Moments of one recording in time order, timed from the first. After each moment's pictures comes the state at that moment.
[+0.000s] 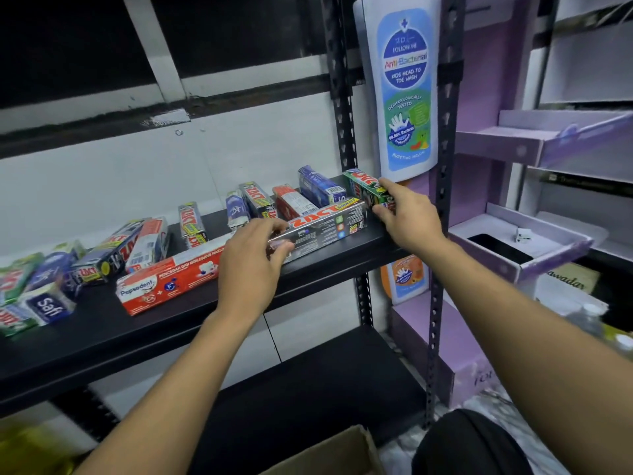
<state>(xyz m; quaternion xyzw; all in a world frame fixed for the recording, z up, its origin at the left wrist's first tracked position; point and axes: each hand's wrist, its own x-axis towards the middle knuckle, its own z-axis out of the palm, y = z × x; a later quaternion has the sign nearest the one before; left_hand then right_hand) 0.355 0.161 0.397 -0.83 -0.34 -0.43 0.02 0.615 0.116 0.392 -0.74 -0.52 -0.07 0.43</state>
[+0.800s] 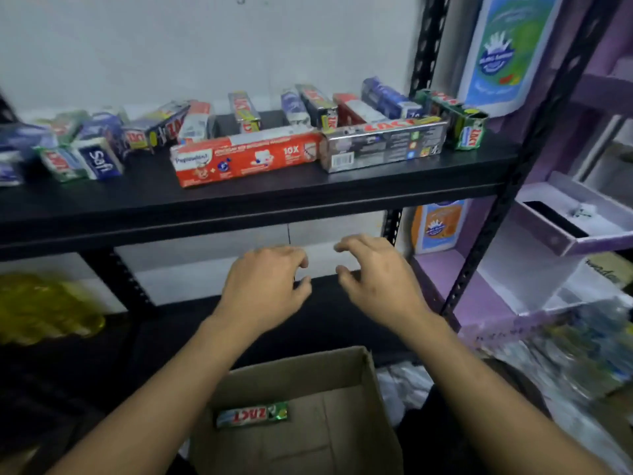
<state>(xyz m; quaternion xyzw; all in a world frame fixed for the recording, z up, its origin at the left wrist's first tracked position) 0.263 0.104 0.299 -0.89 -0.43 -0.16 0.05 0.456 0.063 0.269 -0.64 -0.70 -0.04 0.31</state>
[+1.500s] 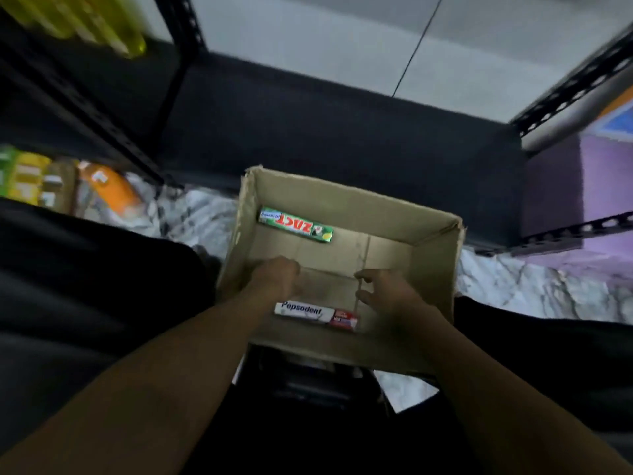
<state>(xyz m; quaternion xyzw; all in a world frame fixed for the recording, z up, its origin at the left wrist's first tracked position) 0.141 0.033 -0.086 -0.69 -0.60 0.20 -0.35 0.375 0.026 -0.041 -0.61 -0.68 0.38 -0.17</state>
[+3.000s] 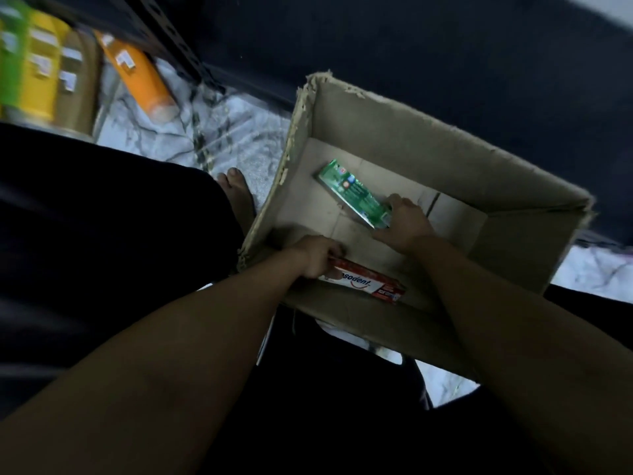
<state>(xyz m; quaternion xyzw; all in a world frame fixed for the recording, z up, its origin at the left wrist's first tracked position) 0.118 -0.004 -0.151 -0.53 -0.60 0.11 -0.59 0.314 0.082 -0.158 -0.59 -0.70 0.38 -0.15</state>
